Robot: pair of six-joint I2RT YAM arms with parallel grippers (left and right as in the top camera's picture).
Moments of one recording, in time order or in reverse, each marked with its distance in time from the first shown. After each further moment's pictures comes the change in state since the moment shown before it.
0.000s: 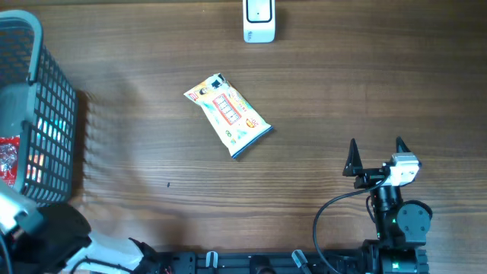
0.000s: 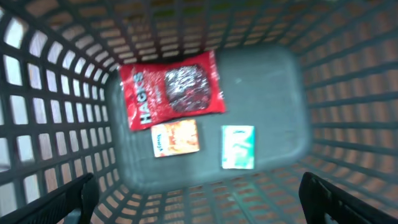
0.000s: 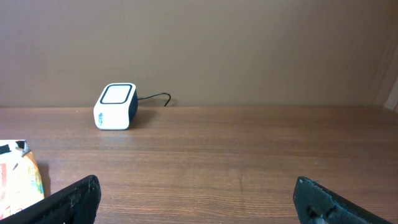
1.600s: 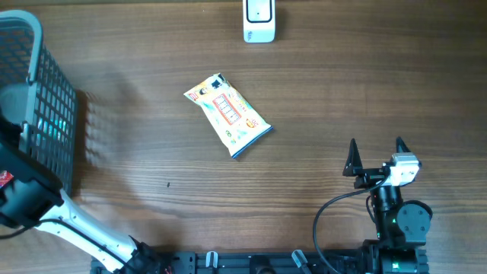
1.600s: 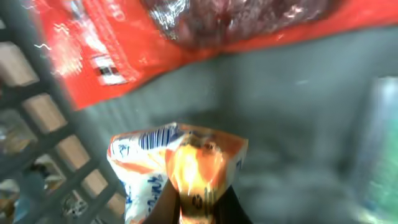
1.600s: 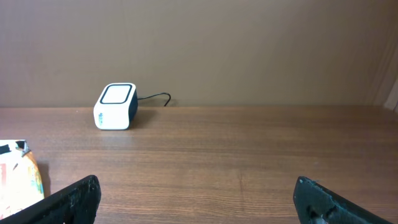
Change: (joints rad) left arm 0.021 0.425 -0.181 -0.031 0.041 0.079; right arm 0.000 0.000 0.000 0.000 0.000 0.000
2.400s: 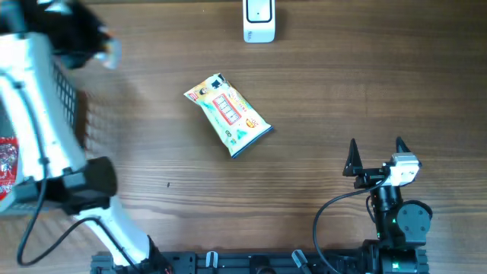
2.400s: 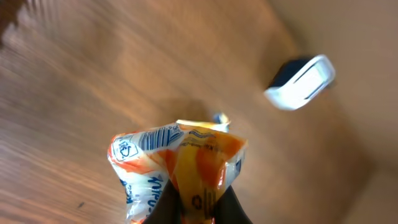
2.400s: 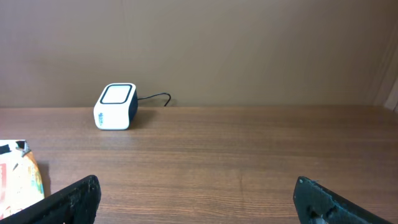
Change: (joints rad) left arm -0.608 -0.170 0.608 -0.186 0.469 -0.018; right arm 0.000 0.000 0.000 -0.001 0.000 0.000
